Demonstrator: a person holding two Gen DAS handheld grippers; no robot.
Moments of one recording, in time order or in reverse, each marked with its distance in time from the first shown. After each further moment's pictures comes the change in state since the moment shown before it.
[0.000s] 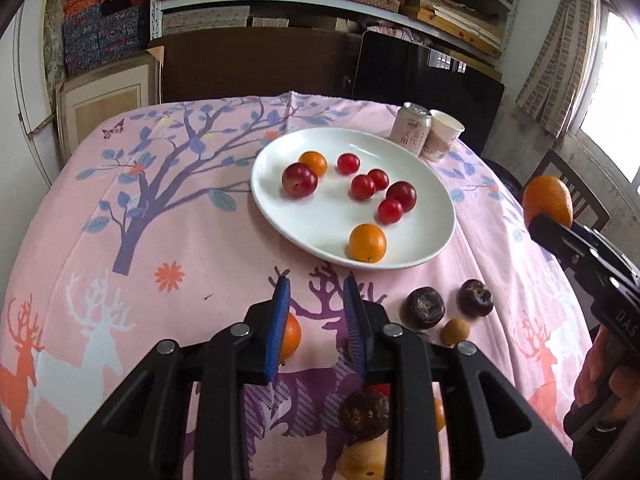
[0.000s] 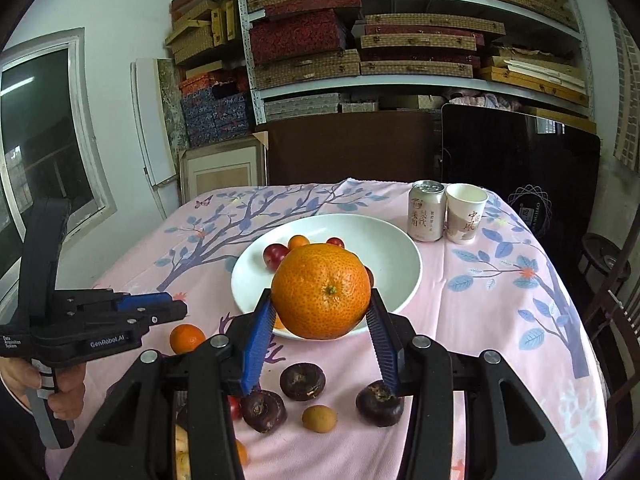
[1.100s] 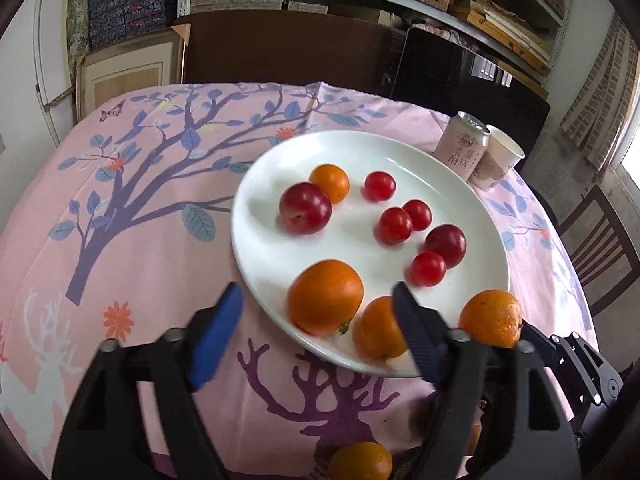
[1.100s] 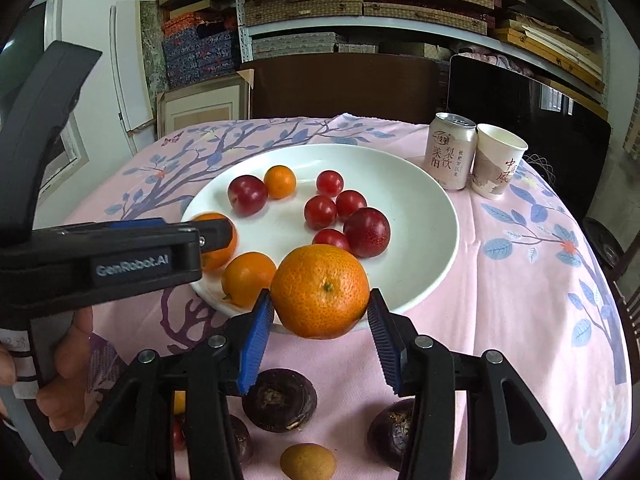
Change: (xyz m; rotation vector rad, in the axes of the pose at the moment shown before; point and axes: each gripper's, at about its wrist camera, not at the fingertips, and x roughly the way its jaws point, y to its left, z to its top) left arm 0.083 -0.012 0.049 -0.130 -0.014 0.103; right arm 0.101 0.007 -0.021 -0.046 0.179 -0.075
